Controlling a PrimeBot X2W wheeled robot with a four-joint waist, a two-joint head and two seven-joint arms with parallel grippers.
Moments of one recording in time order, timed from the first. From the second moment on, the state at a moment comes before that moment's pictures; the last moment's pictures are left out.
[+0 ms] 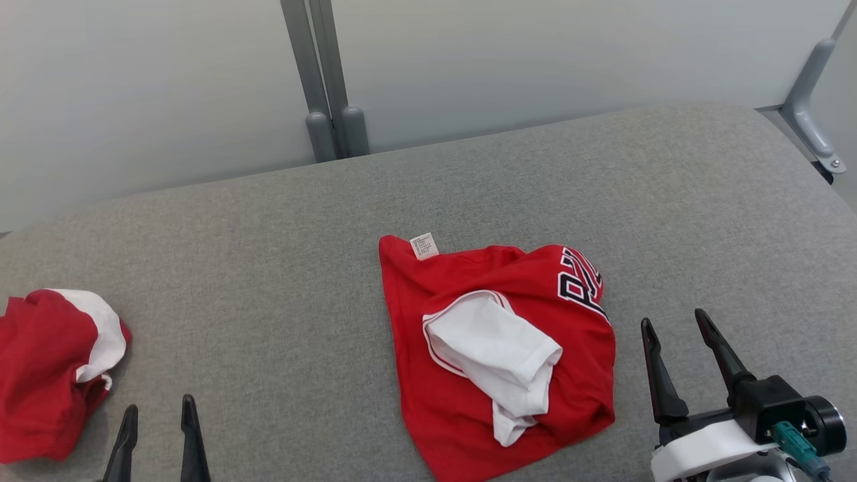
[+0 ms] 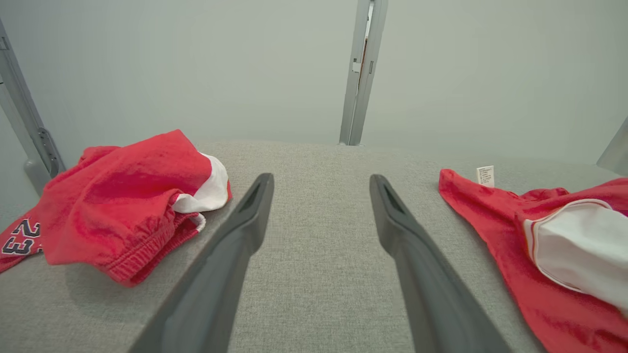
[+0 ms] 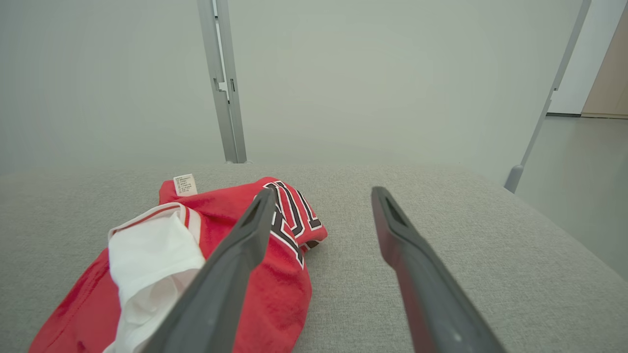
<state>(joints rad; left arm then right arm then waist) 0.26 0.05 0.11 -0.01 -0.24 -0.11 -0.26 0.08 -0.06 0.01 0.06 0.03 0.13 -0.26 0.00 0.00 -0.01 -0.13</state>
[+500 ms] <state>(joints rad) -0.02 0.05 -0.42 0.13 -0.55 -0.12 -0.18 0.04 -0.06 0.06 0.06 0.04 0.13 -0.26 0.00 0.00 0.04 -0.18</state>
